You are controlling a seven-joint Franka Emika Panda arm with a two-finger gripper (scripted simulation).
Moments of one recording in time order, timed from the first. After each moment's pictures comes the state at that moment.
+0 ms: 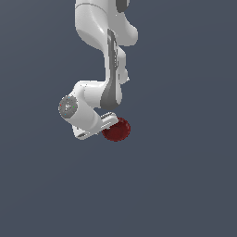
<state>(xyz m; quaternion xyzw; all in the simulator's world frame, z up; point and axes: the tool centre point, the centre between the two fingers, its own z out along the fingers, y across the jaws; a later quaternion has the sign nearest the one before) -0.037 -0.082 0.082 -0.96 -0.18 0.13 0.15</state>
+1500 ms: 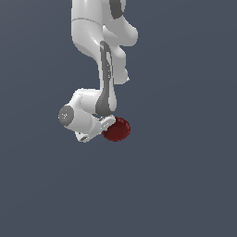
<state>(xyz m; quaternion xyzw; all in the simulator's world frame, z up) -0.058 -0.083 0.043 -0.94 -0.22 0.13 0.21</state>
